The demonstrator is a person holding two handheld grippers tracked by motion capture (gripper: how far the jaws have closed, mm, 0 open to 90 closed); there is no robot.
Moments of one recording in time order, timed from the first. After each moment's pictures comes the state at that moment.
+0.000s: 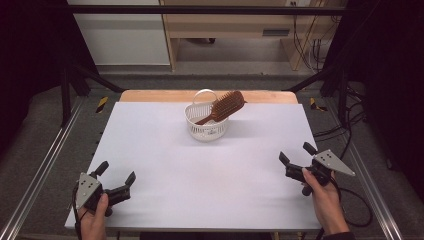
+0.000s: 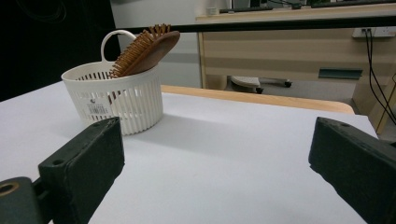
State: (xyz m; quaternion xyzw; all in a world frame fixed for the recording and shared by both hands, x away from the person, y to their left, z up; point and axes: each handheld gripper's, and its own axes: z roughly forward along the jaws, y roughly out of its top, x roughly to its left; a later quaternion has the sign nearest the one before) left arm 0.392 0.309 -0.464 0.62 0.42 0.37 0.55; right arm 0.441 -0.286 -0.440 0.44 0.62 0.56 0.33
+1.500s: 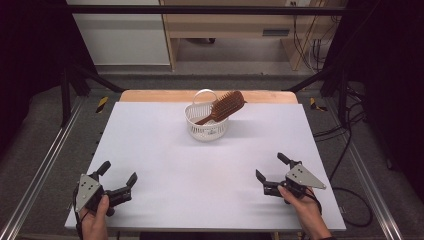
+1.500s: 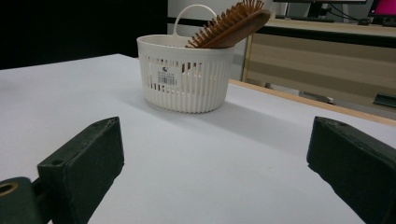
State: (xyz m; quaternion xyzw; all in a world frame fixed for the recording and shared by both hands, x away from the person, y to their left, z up) left arm 0.389 0.304 -0.462 0.61 0.40 0.37 0.57; right arm 0.426 -0.231 -0.474 0.33 0.67 0.57 0.33
